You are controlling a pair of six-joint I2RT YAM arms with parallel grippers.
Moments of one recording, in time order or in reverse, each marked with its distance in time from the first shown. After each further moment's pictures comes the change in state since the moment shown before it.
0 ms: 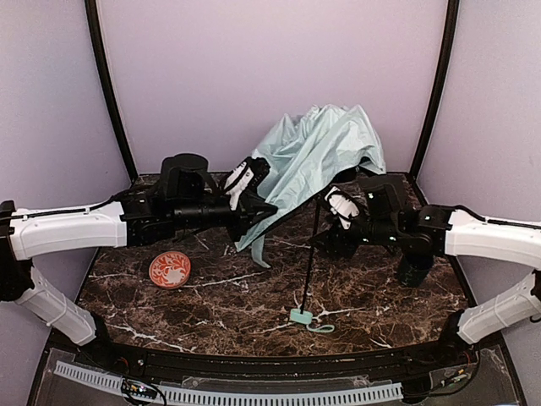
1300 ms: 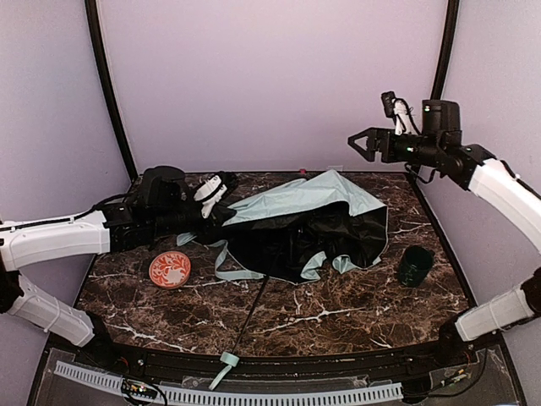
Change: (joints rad) left arm 0.118 -0.129 -0.173 -0.110 -0.219 0.222; right arm -0.489 -0.003 0.380 -0.095 -0.364 0.289
